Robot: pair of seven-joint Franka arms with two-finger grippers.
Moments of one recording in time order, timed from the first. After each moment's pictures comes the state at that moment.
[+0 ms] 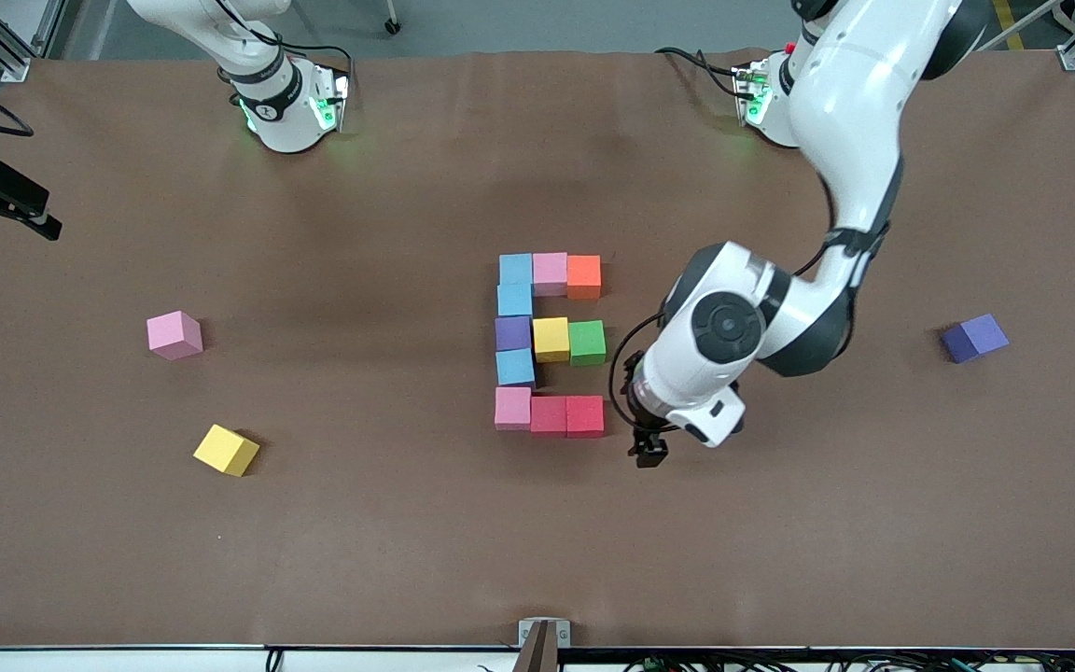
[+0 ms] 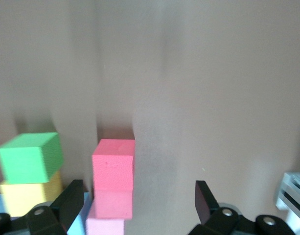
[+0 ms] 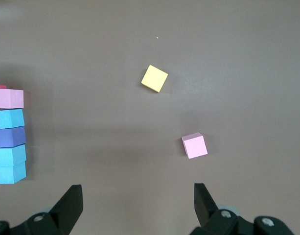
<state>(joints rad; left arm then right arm) -0.34 0.70 -0.21 -1.23 0.05 2.04 -2.08 0.09 -0.02 -0.13 -1.48 0.04 1.50 -0.07</state>
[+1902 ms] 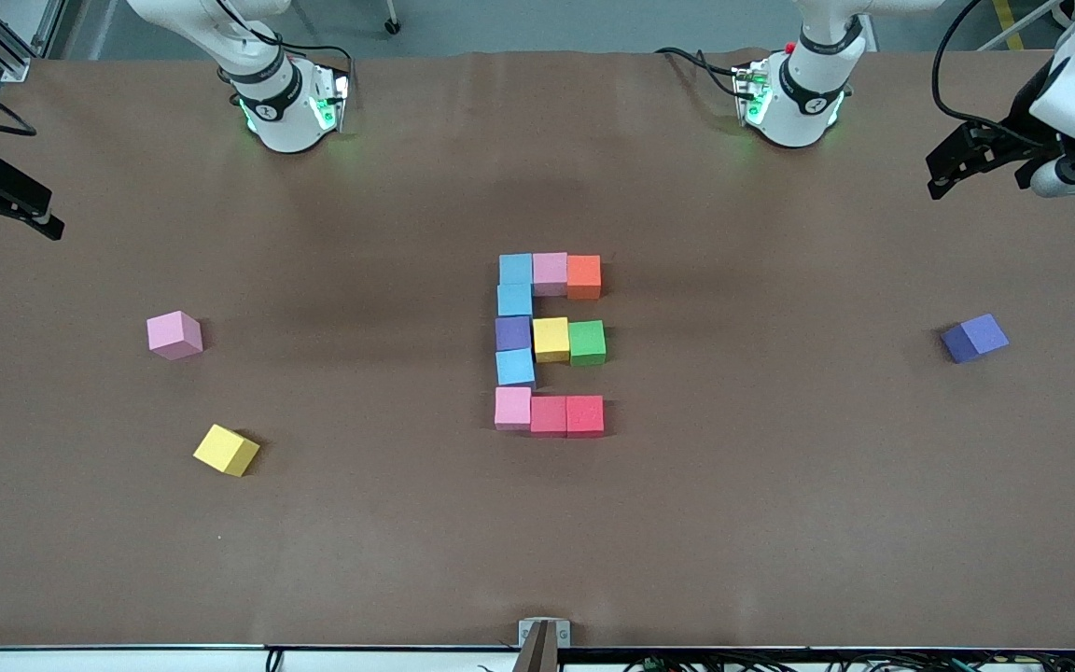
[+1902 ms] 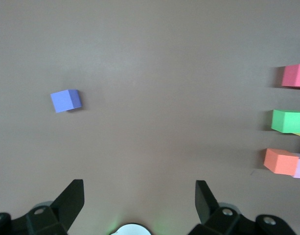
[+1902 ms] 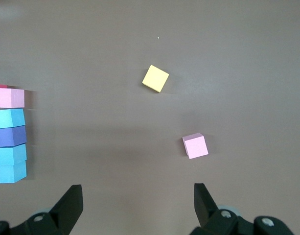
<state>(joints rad) -0.11 -0.17 -0.04 -1.69 0.04 1.51 -0.22 0.09 -0.02 -0.13 -1.48 0.04 1.50 -0.07</state>
